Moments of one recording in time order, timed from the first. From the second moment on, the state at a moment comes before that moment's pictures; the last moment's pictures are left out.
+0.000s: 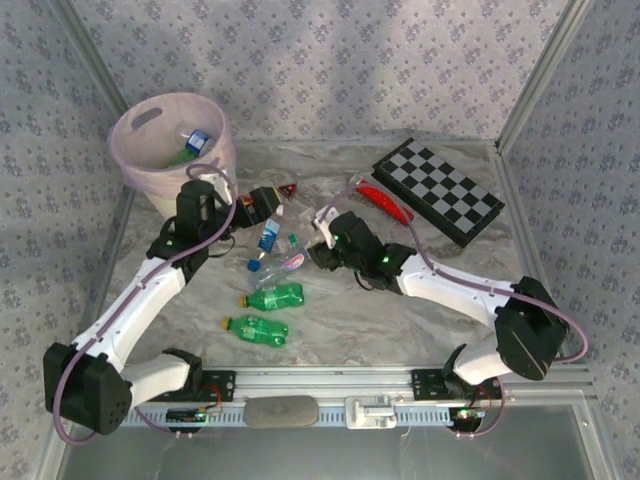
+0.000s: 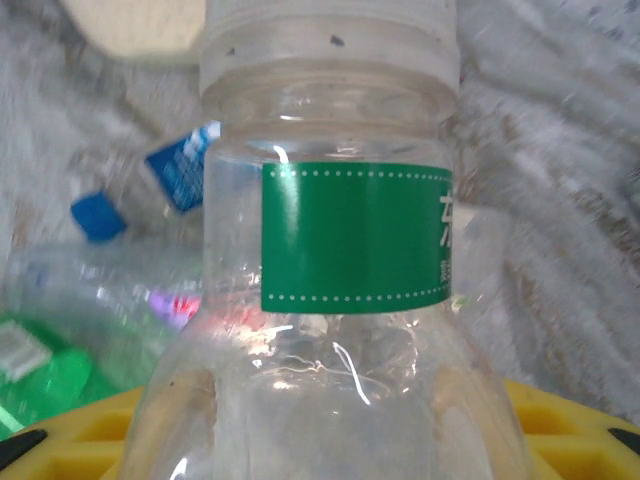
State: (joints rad) left arm -0.37 1.14 0.91 -0.14 0.29 -0.73; right arm 0.86 1.43 0.97 -0.14 0.18 0.07
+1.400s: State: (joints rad) left arm -0.50 1.48 1.03 0.13 0.38 -0.80; right arm 0.67 1.57 1.01 0.28 -0.26 0.14
